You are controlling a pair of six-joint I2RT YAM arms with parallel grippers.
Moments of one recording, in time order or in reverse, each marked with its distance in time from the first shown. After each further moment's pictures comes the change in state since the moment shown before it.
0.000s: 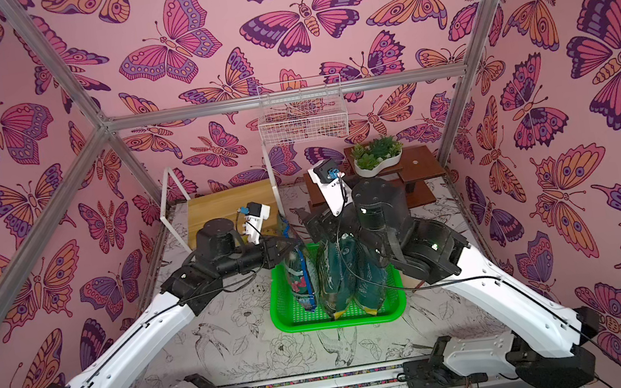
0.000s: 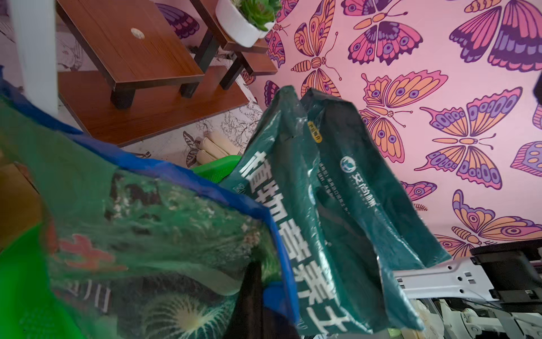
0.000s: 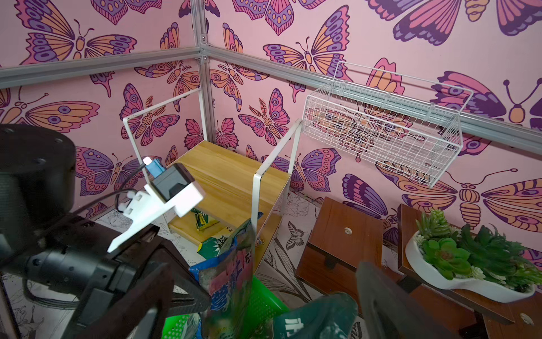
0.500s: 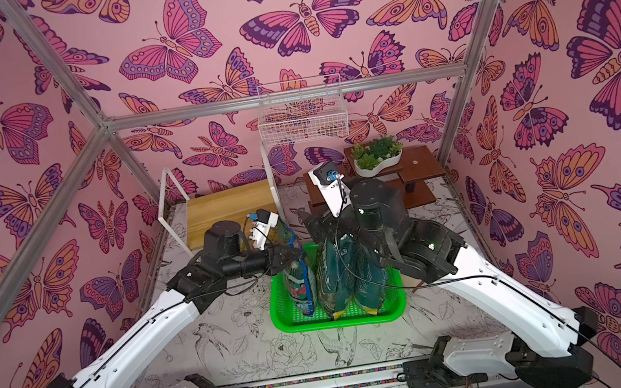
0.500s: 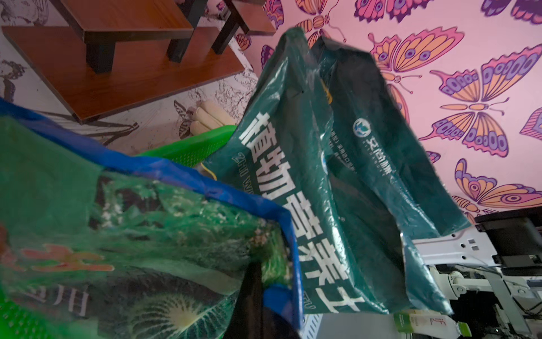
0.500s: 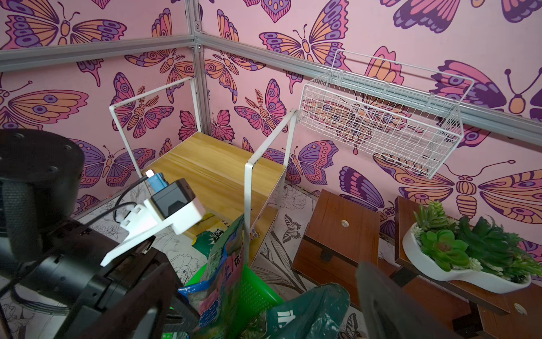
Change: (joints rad) left arm 0.002 0.008 -0.027 -0.078 0.071 0.060; right arm -0.013 -0.001 -0.024 0.000 0.000 -0.003
